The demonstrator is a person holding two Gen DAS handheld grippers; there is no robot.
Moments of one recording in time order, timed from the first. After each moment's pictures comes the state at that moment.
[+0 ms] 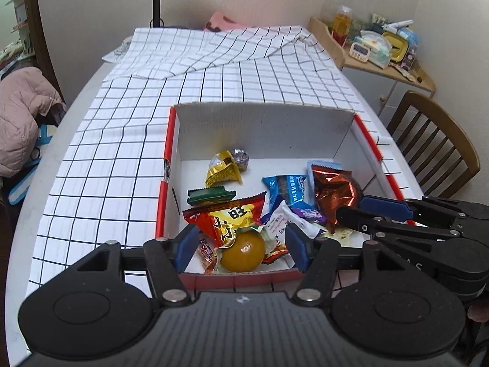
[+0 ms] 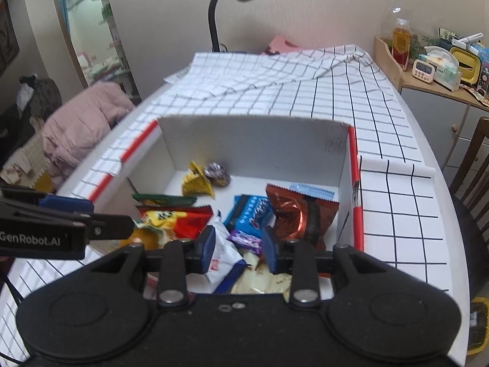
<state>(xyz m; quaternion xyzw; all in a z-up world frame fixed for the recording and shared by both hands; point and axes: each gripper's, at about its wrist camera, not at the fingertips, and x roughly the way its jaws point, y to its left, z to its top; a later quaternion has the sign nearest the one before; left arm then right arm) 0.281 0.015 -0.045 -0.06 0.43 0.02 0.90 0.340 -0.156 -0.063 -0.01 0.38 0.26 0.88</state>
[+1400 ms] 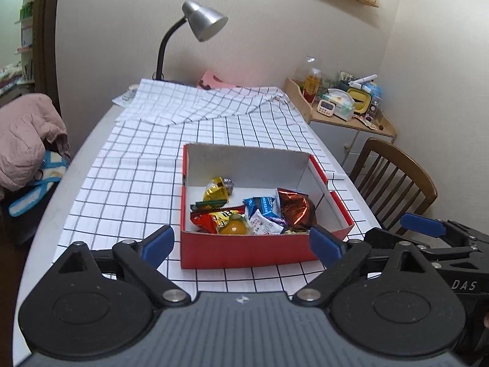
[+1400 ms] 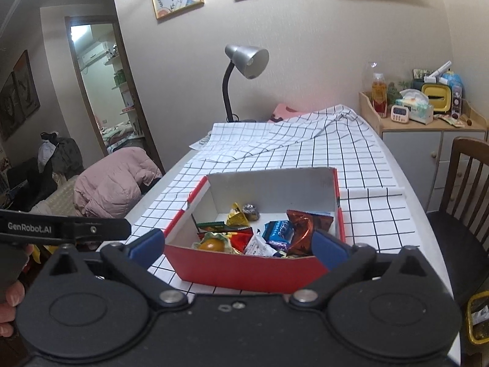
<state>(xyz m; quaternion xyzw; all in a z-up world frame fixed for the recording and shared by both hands) 0.144 0.029 0.009 -0.09 0.31 -0.01 0.95 0.203 -0.192 0.007 0.05 0.27 0.26 0.93</state>
